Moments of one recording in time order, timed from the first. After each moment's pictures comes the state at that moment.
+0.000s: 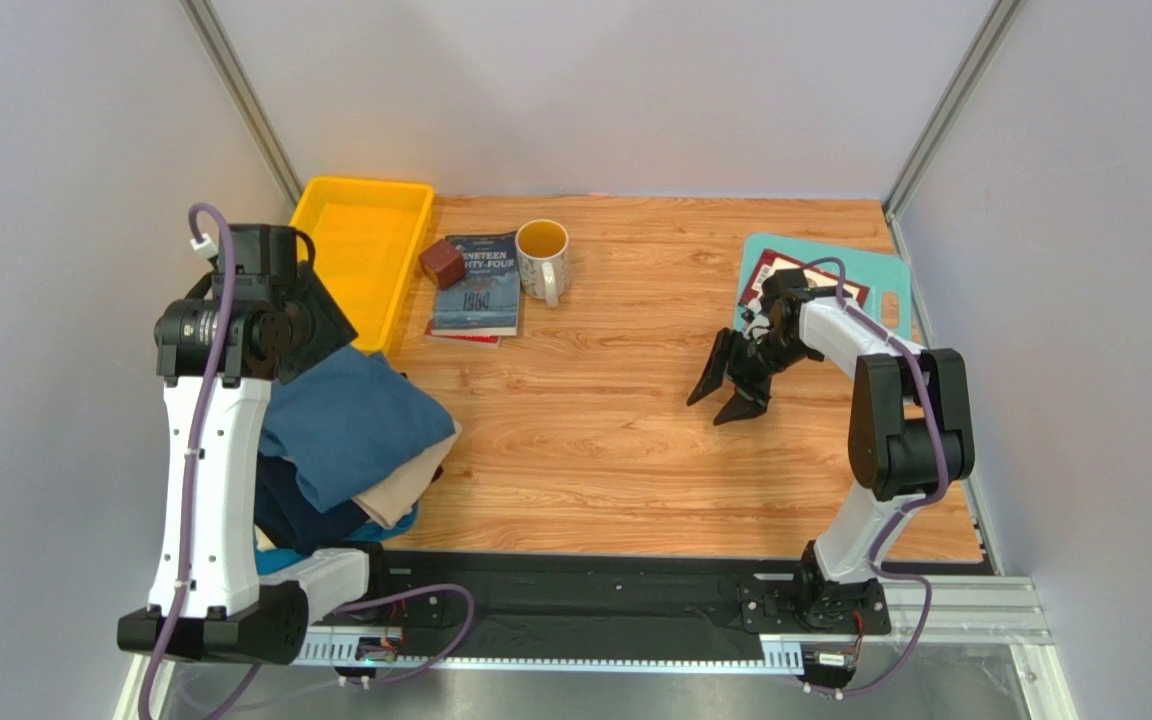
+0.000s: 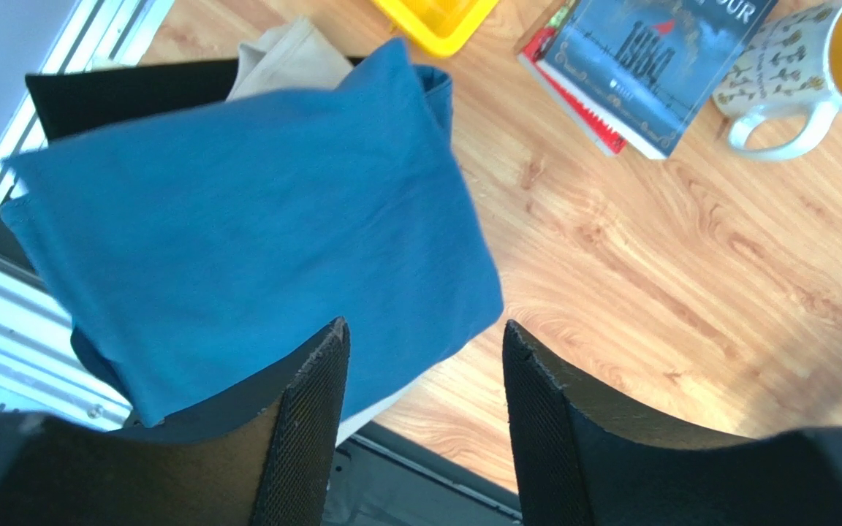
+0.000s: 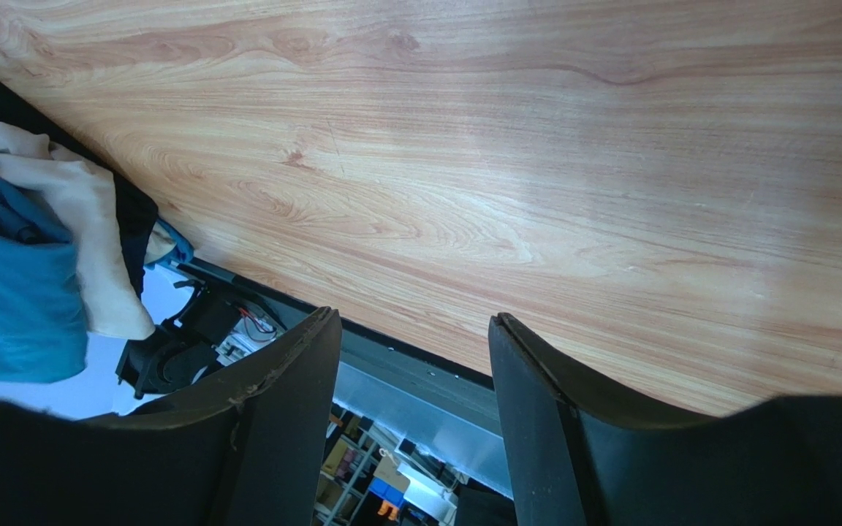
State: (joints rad) left arm -0.02 1.14 1.61 -1.36 -0.22 -0.59; right arm 0.09 1.77 1.16 -0.88 -0.57 0.47
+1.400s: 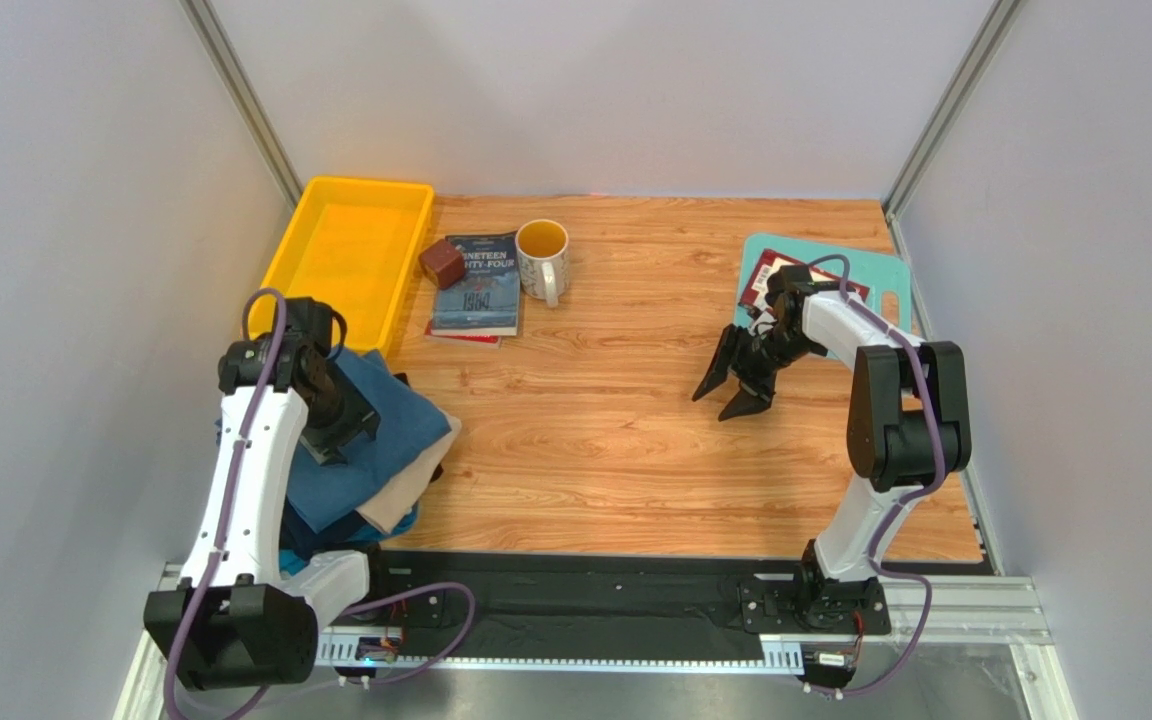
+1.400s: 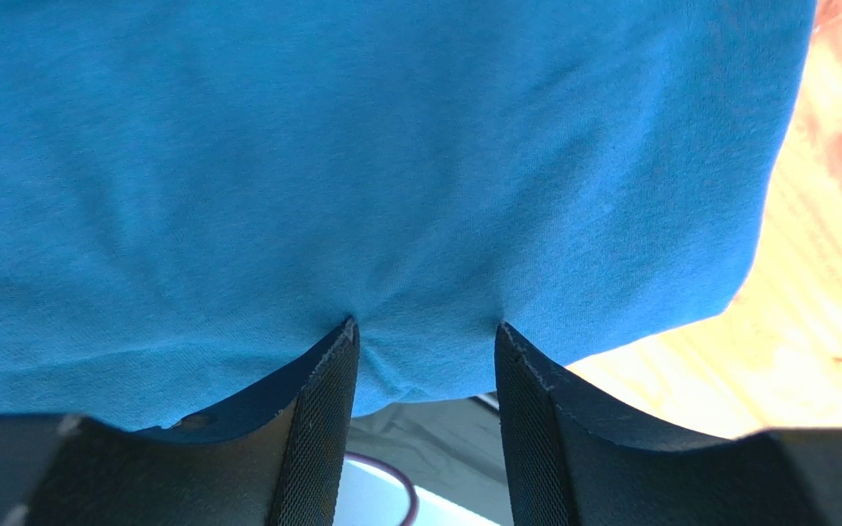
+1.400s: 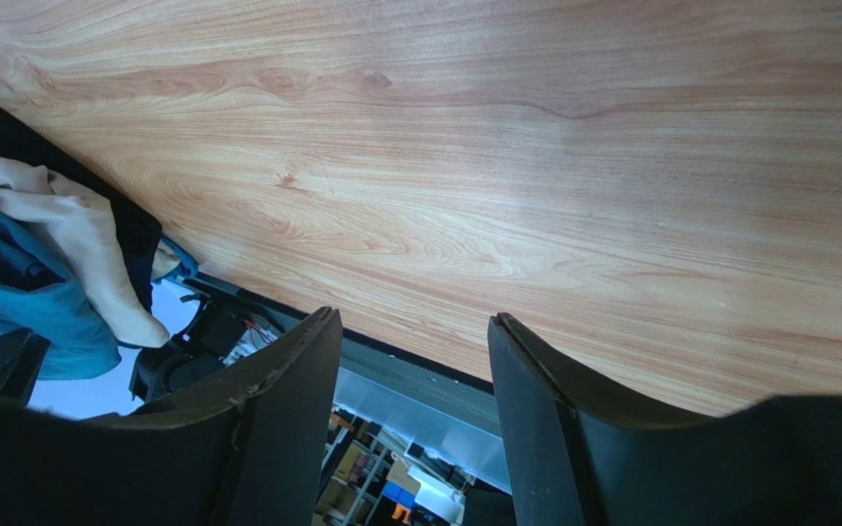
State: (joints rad) left arm 0.06 1.08 1.09 -1.33 -0.13 -0.68; right arm 0.06 1.80 1.20 -0.91 -0.55 0.47
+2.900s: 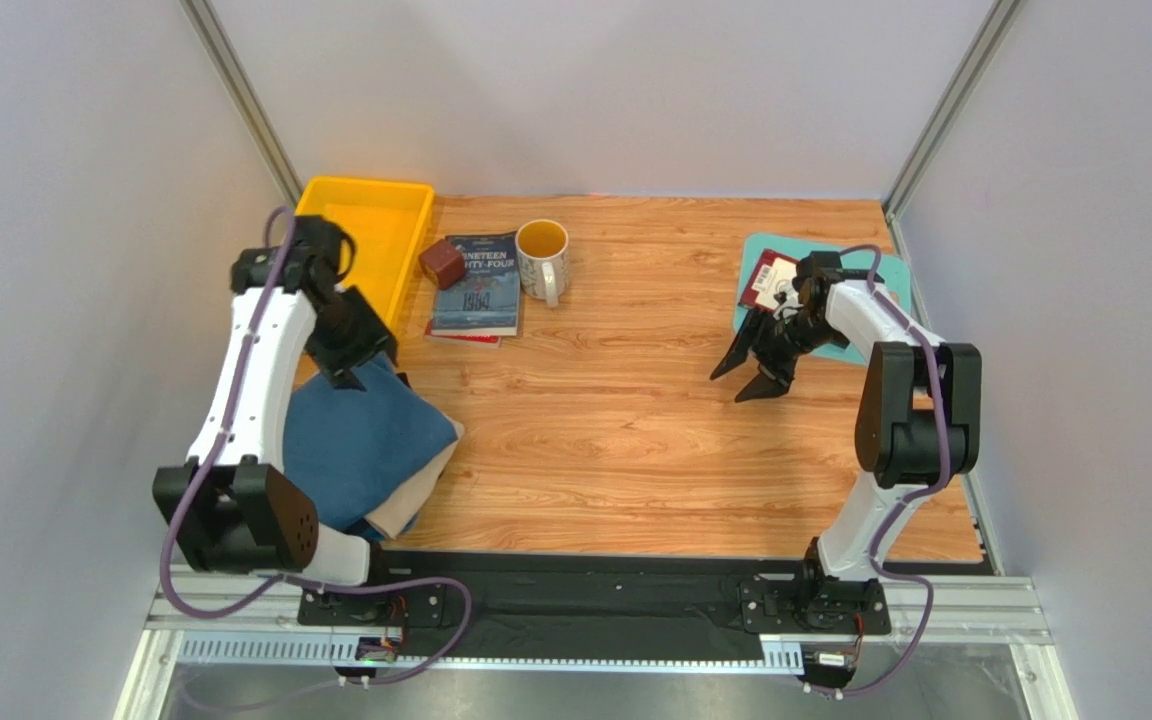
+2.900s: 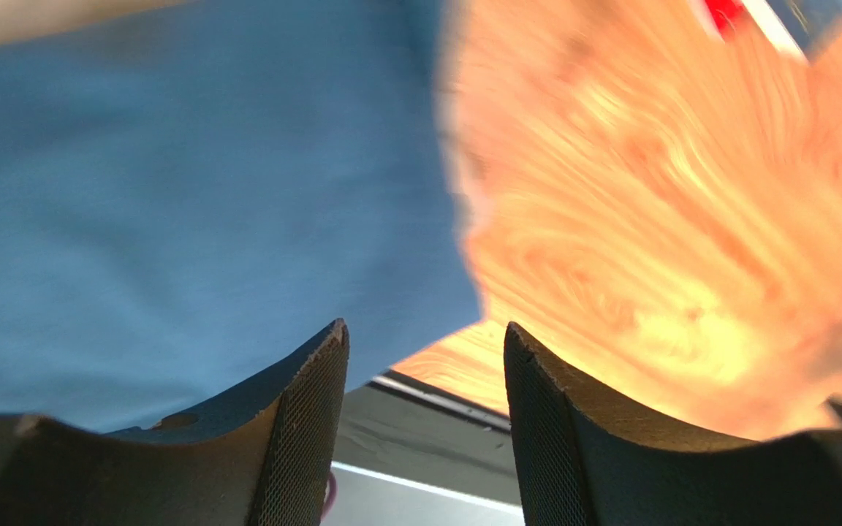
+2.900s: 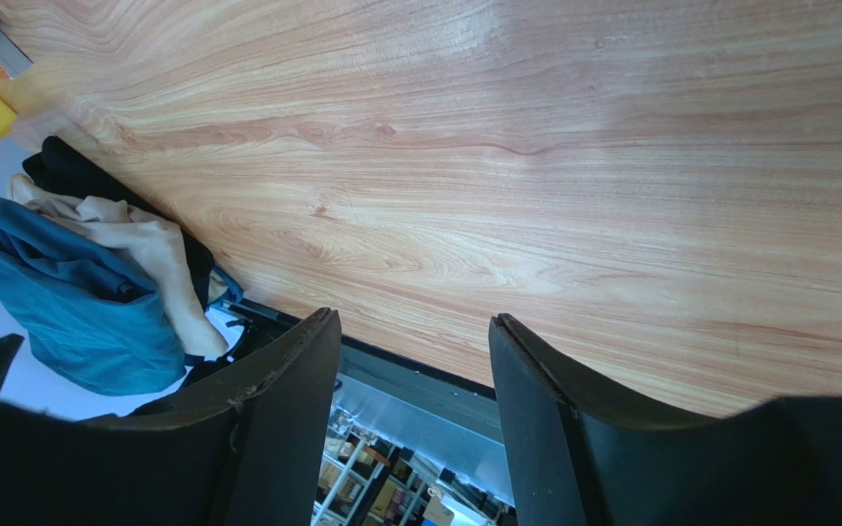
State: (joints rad) left arm 0.07 1.41 1.45 -1.34 0.00 -0.67; right arm -0.03 1.81 1.28 -0.94 -0.56 0.48
